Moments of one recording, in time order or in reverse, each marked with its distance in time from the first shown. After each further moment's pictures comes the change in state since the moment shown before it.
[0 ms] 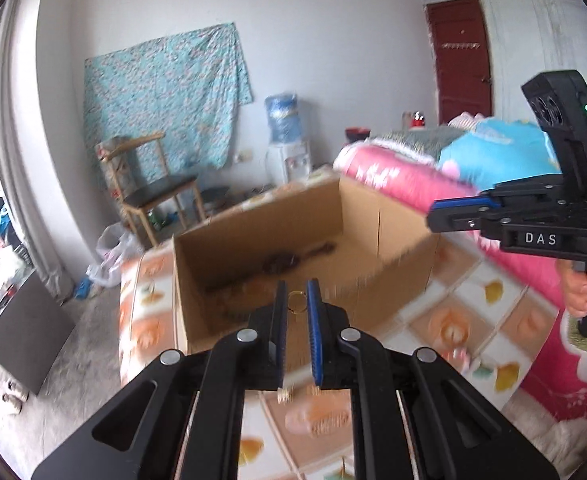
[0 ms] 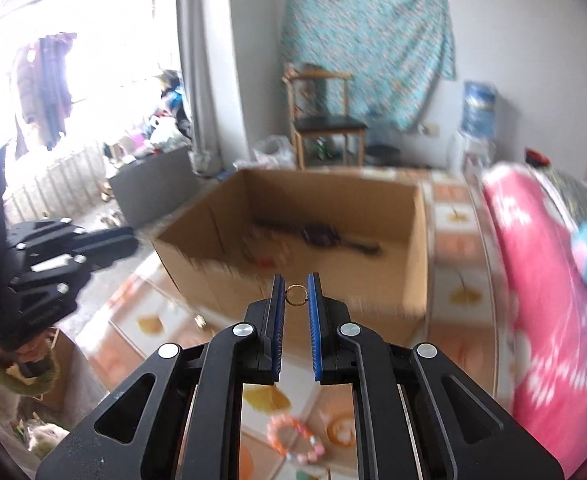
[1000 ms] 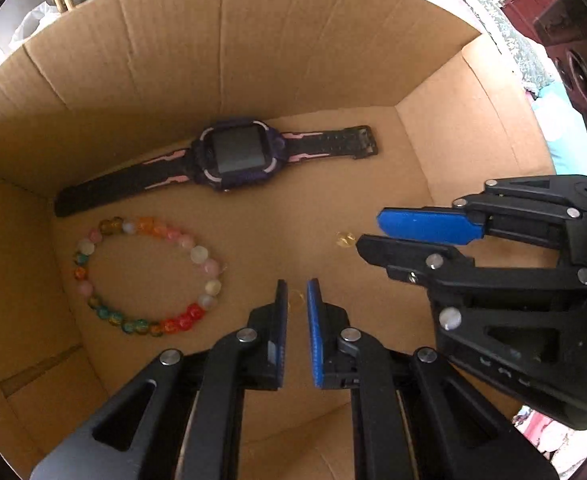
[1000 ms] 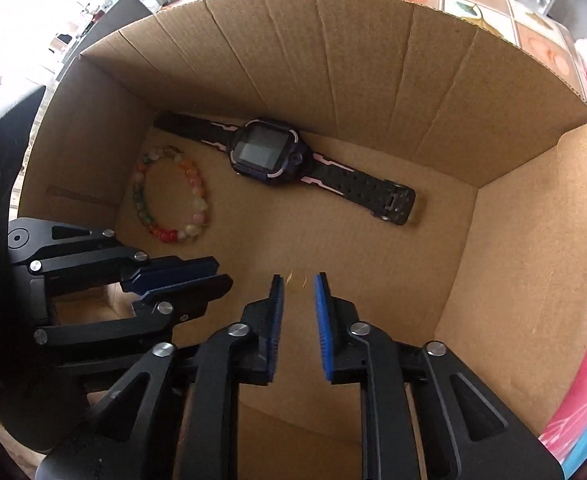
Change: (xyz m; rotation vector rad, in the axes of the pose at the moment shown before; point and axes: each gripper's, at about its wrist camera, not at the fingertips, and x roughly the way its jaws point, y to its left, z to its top) left arm 0.289 0.038 0.021 -0.326 0.891 -0.259; right arm 0.265 -0.069 0.039 0.134 0.847 0.045
